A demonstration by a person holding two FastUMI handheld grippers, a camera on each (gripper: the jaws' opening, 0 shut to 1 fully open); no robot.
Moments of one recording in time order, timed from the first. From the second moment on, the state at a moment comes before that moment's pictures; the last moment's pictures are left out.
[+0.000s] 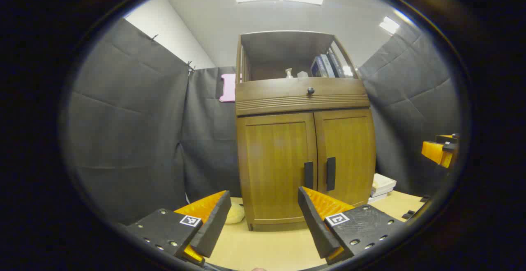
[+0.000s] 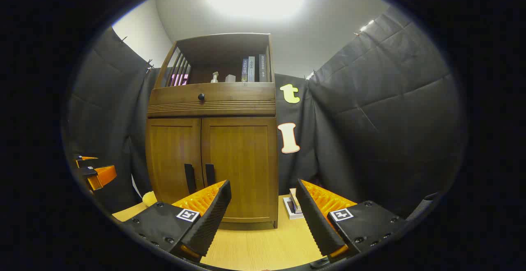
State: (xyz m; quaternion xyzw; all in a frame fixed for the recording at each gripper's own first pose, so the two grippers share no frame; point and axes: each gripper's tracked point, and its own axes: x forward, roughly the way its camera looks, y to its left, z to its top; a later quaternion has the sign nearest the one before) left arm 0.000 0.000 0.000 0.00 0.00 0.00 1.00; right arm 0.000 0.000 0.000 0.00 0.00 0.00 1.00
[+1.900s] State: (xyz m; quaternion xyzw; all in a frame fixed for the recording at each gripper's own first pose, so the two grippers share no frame) left arm -0.050 0.074 0.003 0.03 0.00 0.08 1.00; right arm 0.144 0.117 -0.032 0.02 0.03 0.09 1.00
